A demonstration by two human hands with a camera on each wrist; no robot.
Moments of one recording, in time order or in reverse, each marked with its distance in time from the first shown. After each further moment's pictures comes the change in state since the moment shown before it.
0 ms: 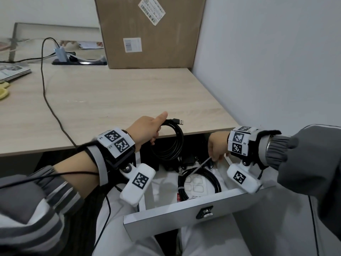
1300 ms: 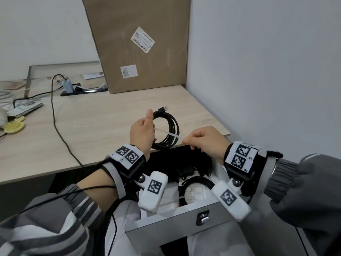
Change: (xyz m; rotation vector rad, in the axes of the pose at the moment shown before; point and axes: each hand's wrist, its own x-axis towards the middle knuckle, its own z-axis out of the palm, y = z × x) left_hand -0.010 0.028 0.020 -0.314 0.422 0.210; right_hand -0.061 -0.030 0.011 1.037 0.579 -0.392
